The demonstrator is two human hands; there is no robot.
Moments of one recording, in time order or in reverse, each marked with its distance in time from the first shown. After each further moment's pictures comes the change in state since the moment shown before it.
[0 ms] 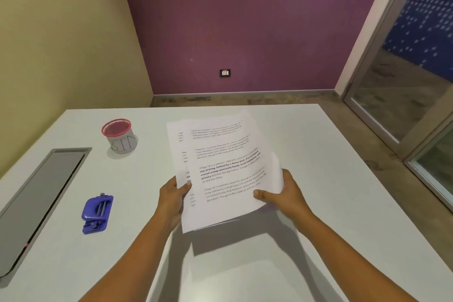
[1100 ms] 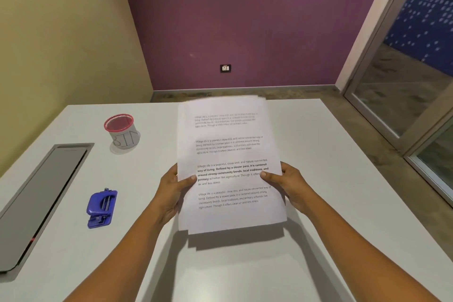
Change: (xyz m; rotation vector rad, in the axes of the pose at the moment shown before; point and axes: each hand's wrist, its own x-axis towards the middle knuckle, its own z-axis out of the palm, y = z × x) left_hand 0.001 0.014 -0.015 0.042 -0.229 0.086; right_hand 0.024 -0.003 0.001 0.332 -0.148 0.065
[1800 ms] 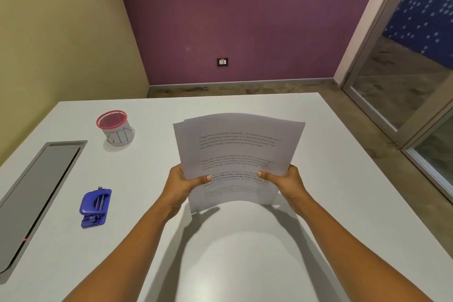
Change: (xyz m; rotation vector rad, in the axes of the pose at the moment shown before) left_hand 0.013 -0.011 0.017 0.264 -0.033 0.140; right_hand 0.005 0.015 0.000 -0.046 0.112 -0.143
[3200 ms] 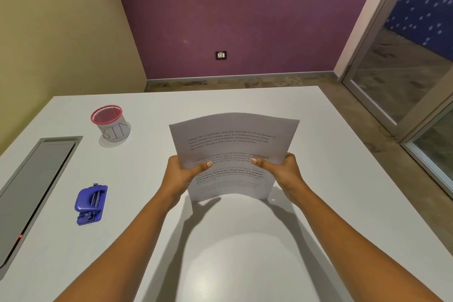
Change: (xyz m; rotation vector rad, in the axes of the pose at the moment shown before) left_hand 0.006 0.012 0.012 0.072 0.049 0.083; right_hand 0.005 -0.016 0.006 -0.020 0.005 -0.059
